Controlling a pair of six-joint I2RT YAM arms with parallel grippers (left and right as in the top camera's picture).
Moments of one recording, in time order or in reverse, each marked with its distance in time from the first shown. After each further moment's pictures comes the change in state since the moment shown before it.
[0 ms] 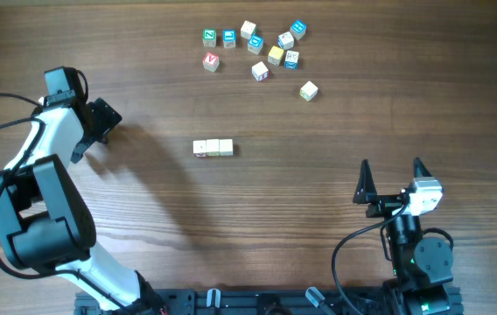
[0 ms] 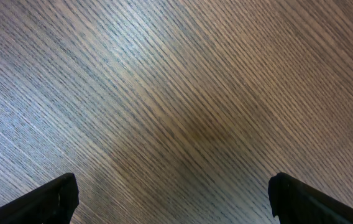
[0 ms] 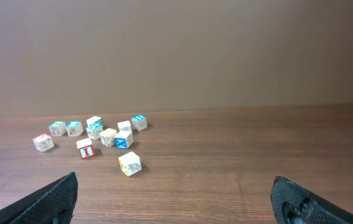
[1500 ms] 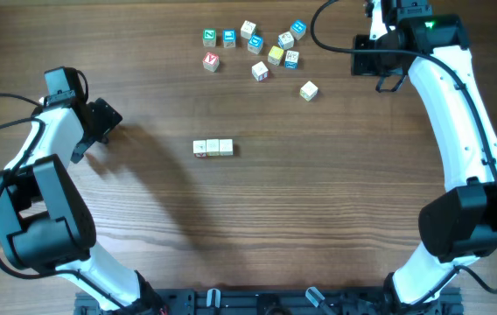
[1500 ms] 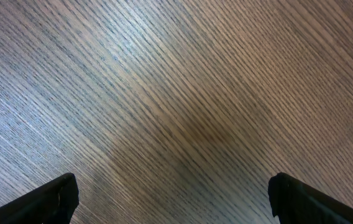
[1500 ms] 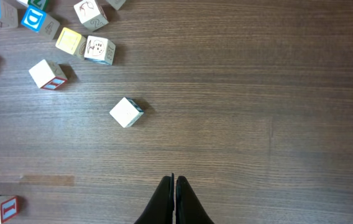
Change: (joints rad) left arm 0.000 0.001 -0.001 0.000 0.008 0.000; right arm -0.077 1.866 1.837 -1.095 -0.146 0.067
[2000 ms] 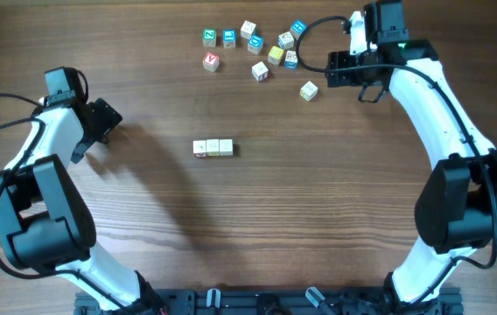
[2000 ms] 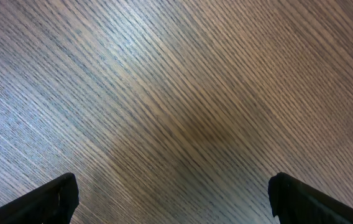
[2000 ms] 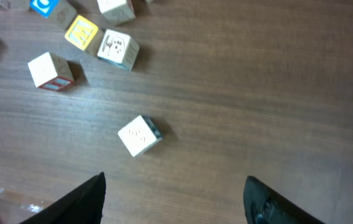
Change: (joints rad) left arm 0.000 0.000 0.000 0.000 0.000 0.000; right arm 0.004 0.051 -0.253 0.367 -0.121 -0.115
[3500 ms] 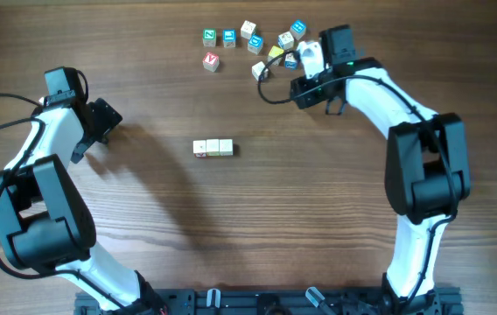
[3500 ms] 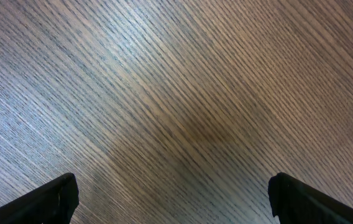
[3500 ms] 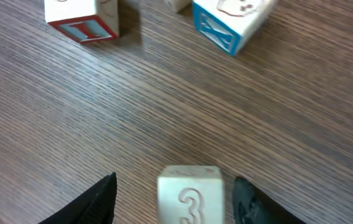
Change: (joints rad) left arm 0.000 0.000 0.000 0.000 0.000 0.000; right arm 0.119 0.224 -0.050 0.220 -0.084 -0.203
